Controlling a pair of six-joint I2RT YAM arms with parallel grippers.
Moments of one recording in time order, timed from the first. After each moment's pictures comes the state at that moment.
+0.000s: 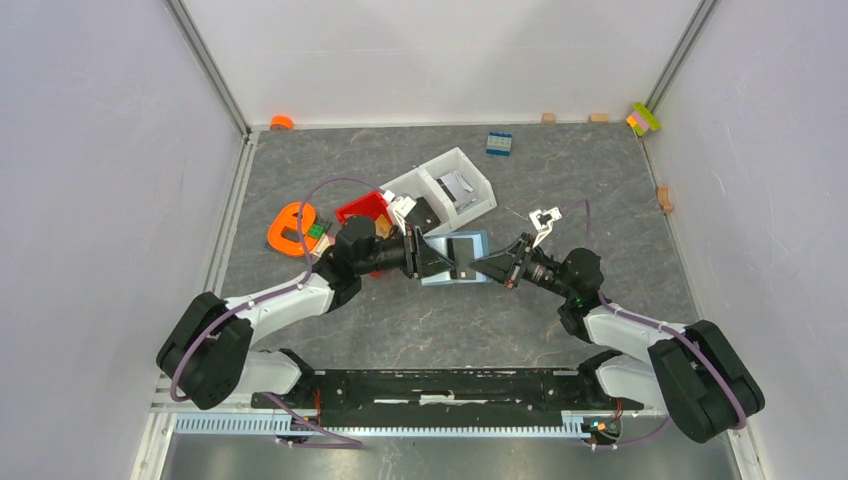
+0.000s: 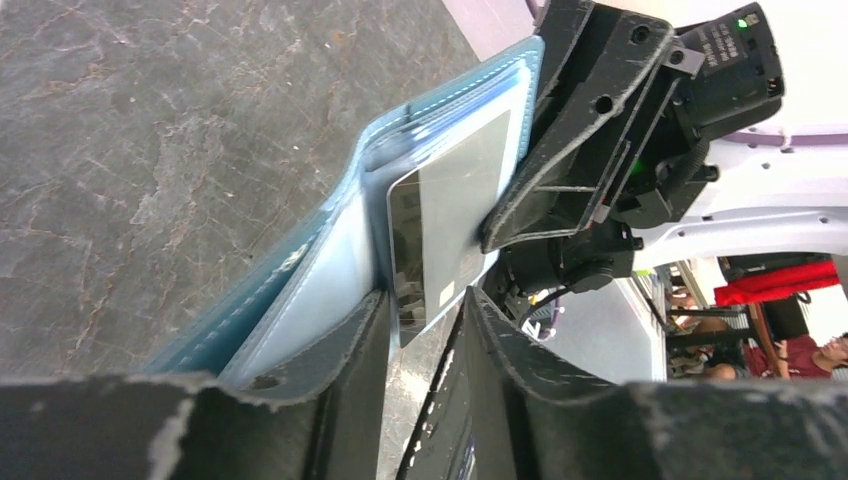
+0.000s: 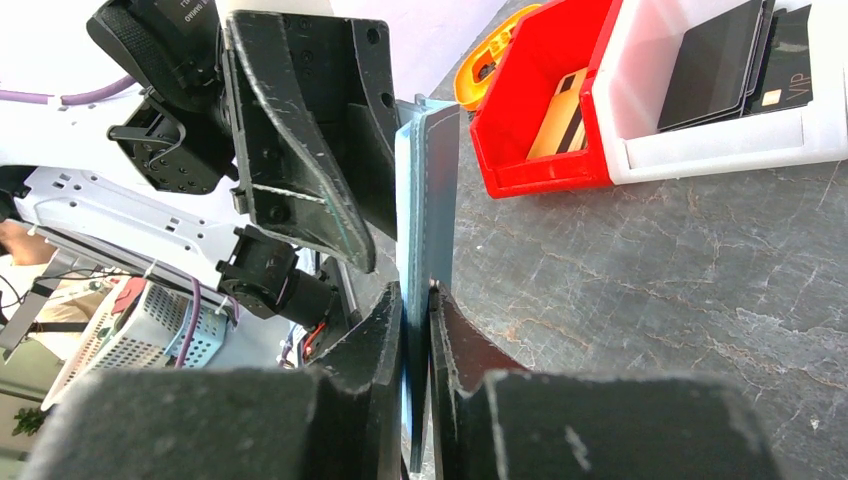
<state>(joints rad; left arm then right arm) -0.64 1.31 0.59 0.50 0.59 -0.69 0.43 1.17 0.23 1.02 -0.68 0.81</state>
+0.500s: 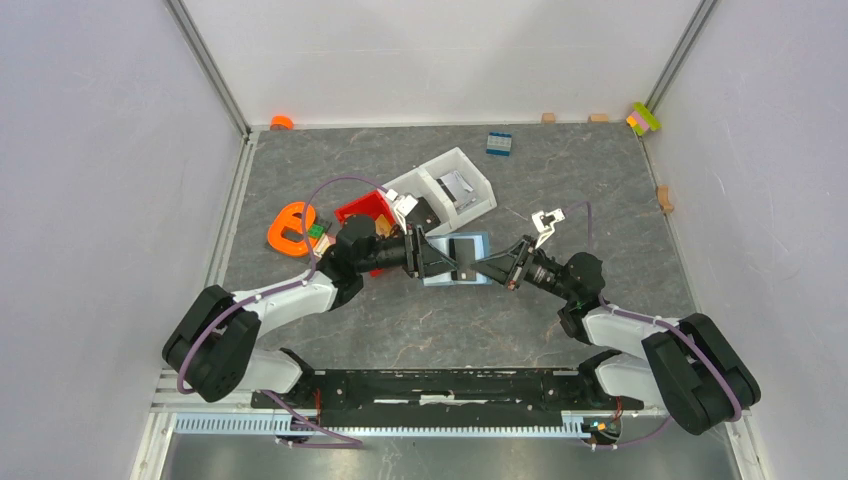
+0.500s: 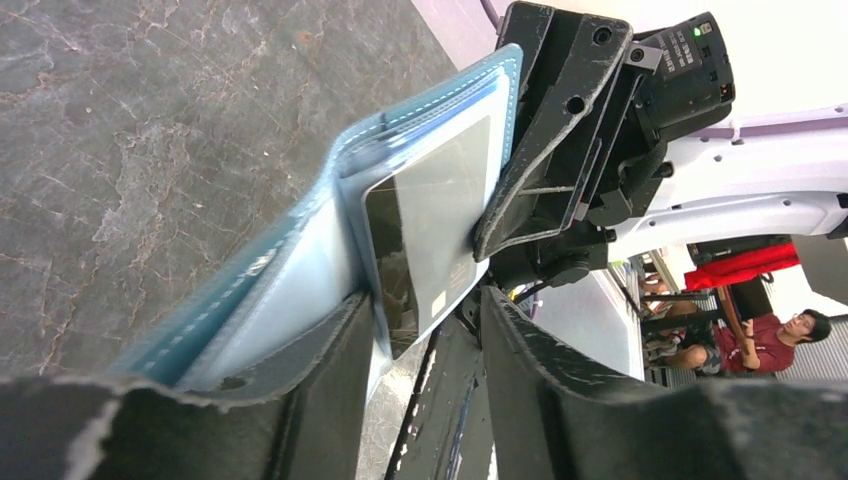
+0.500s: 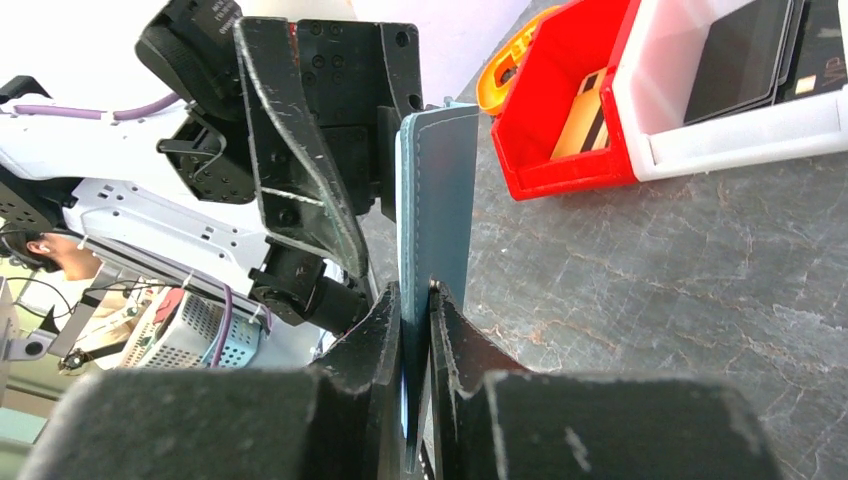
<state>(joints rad) -0.64 1.35 0.59 0.59 0.66 -0.73 0.43 1.20 0.20 1.13 -0.69 0.90</state>
